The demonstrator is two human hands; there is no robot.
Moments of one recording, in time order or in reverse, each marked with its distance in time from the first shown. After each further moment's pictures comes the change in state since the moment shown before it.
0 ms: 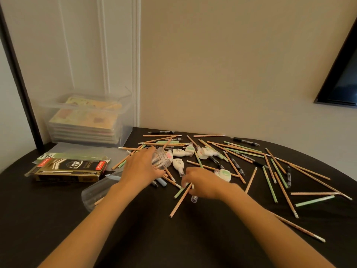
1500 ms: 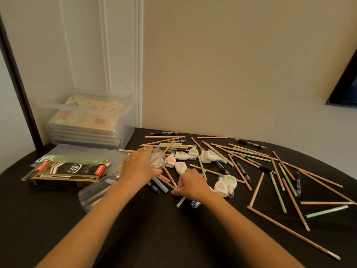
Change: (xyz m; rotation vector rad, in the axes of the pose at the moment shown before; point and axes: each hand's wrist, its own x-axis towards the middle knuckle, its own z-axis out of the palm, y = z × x) left_hand 0.033 -0.013 0.008 0.053 -0.001 -0.061; right_hand 0.053 -0.009 0.020 0.235 0.074 0.324
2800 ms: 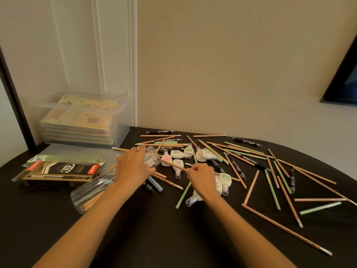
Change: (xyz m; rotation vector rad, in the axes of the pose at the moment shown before) left_hand 0.004 0.000 0.012 0.101 0.040 -0.031; right_hand -0.006 0.025 0.004 0.637 0.406 0.280
